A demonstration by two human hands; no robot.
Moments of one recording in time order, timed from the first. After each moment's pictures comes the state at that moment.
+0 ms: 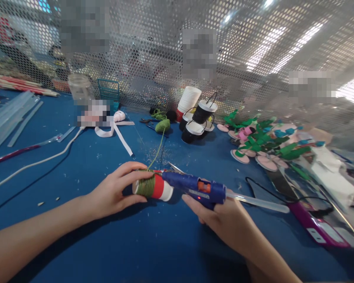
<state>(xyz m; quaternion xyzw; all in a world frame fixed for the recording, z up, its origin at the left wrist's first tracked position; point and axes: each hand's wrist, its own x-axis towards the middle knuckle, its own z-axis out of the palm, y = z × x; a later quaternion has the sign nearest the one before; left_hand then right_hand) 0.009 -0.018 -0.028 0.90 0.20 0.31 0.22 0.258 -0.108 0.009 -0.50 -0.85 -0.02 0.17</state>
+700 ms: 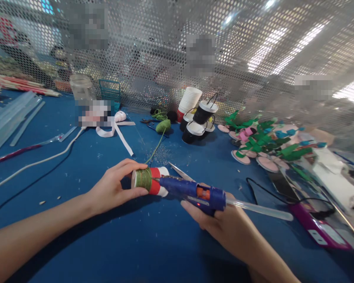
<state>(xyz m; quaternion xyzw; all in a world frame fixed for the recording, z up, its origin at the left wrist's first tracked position) 0.012 -0.016 -0.023 0.85 0.31 0.31 0.30 0.240 -0.114 0.013 -0.63 -0.72 0.13 0.26</state>
